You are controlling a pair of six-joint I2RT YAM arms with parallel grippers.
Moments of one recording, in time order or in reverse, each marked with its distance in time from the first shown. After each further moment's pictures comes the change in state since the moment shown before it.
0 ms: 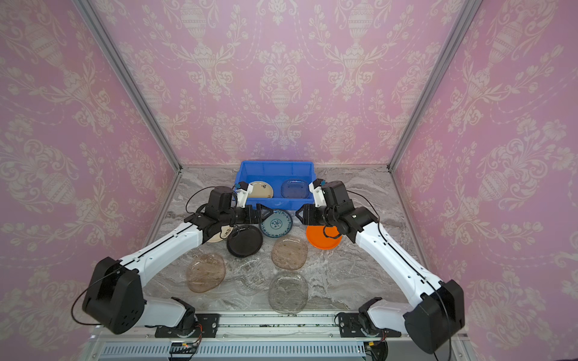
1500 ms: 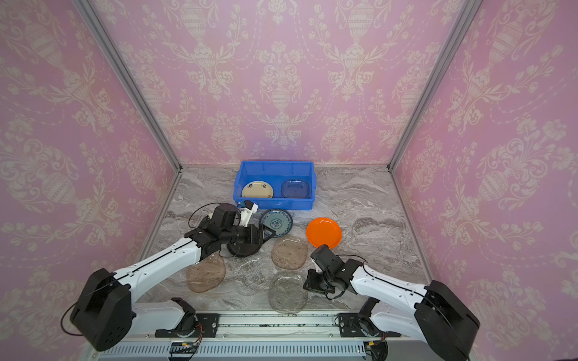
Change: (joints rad) left arm -0.089 -0.087 -0.160 -0.009 0.008 -0.042; right arm 0.309 -0.112 -0.667 0.175 -0.013 0.446
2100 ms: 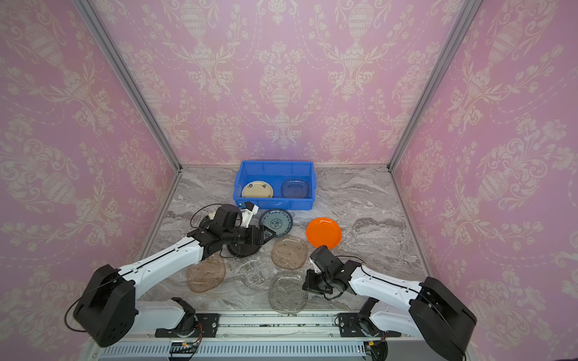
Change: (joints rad) left arm -0.001 0.025 -0.008 0.002 -0.017 0.000; right arm 0.005 0.024 -0.025 0.071 -0.033 0.022
